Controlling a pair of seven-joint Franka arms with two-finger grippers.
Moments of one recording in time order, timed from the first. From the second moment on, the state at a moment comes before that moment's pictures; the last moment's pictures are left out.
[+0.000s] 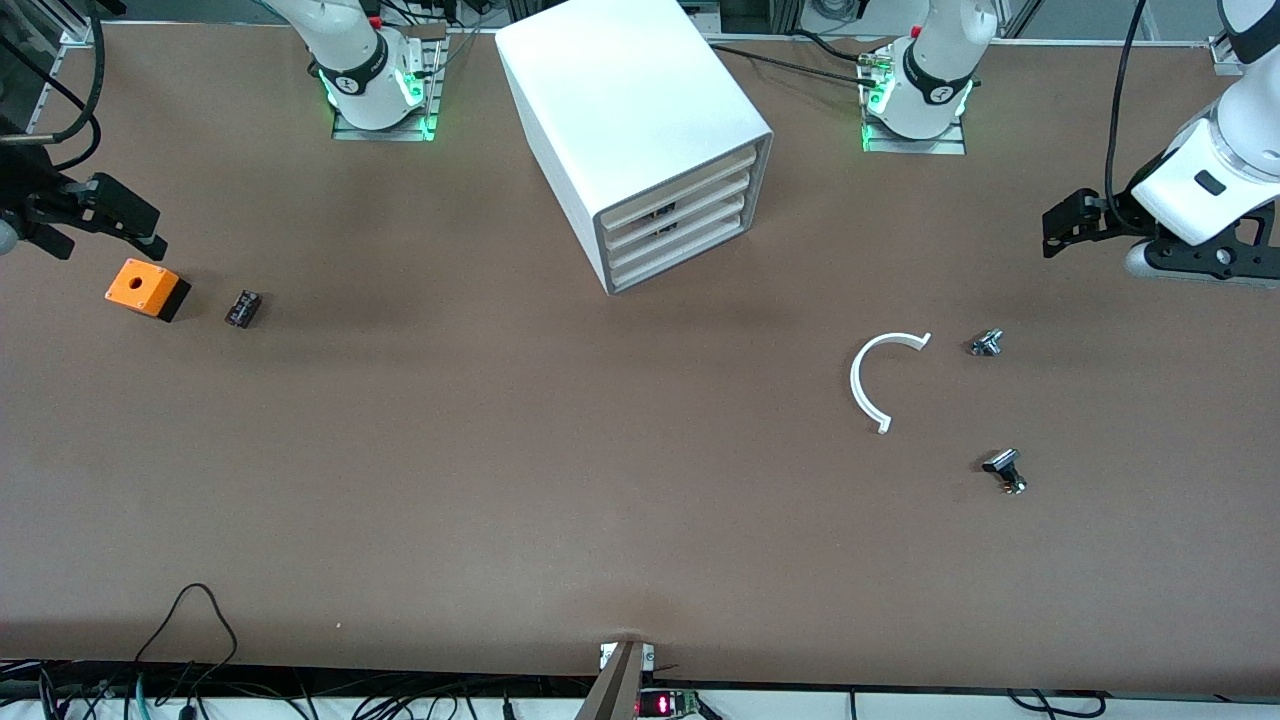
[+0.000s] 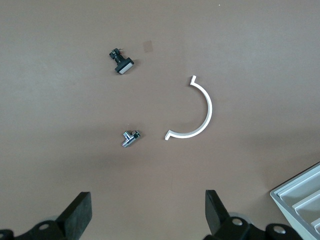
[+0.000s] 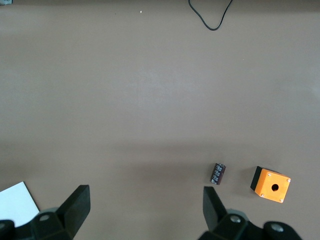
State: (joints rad) left arm -0.03 -0.02 -0.04 -1.68 0.02 1.60 0.01; right arm 0.02 0.01 0.01 -1.54 0.00 1.64 0.04
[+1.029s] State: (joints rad) left arm -0.04 -0.02 -0.05 -1.68 0.02 1.51 0.01; right arm 0.02 0.06 0.01 -1.62 0.00 1.66 0.04
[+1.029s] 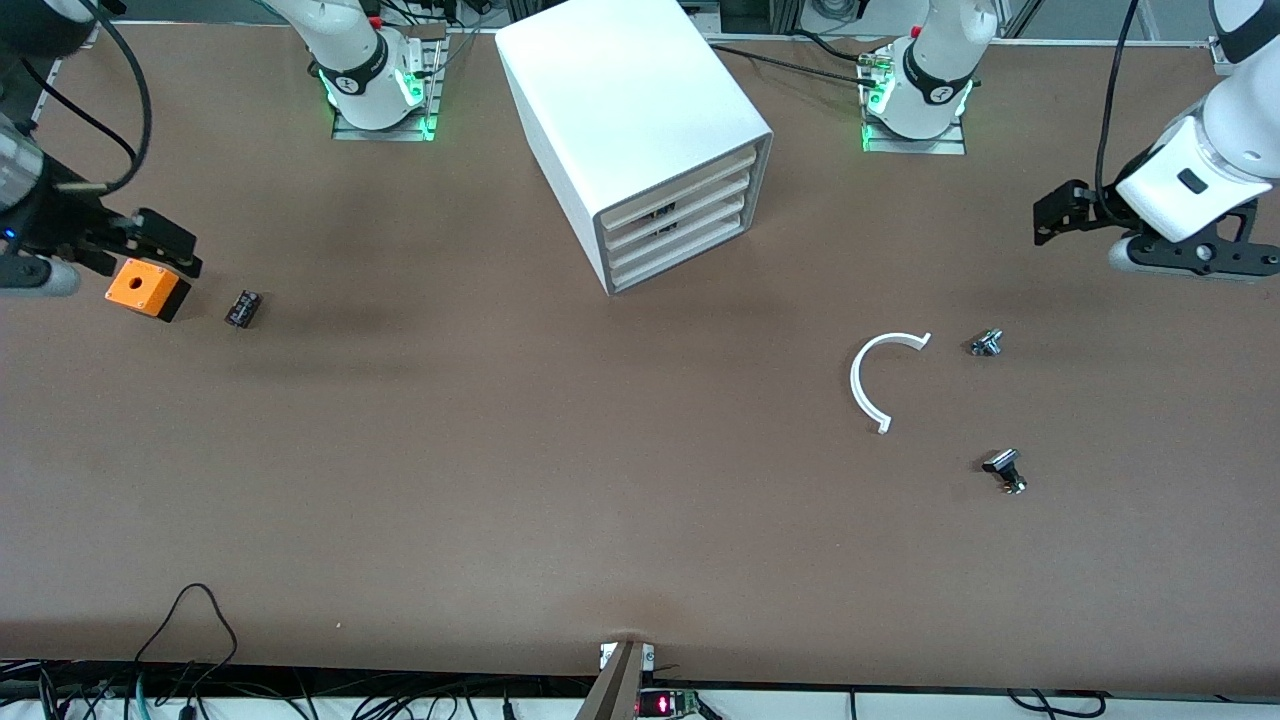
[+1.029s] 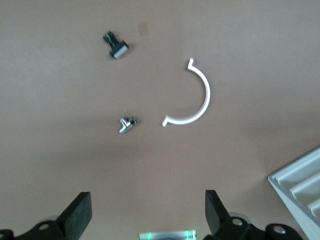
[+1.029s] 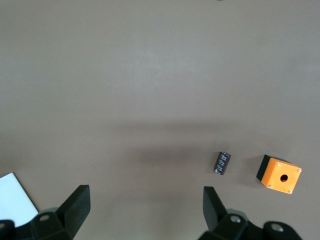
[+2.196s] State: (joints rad) left arm -0.06 0.24 -0.20 -1.73 -0.59 1.43 0.25; right arm 0.05 0.23 0.02 -1.62 0.00 1.76 0.01
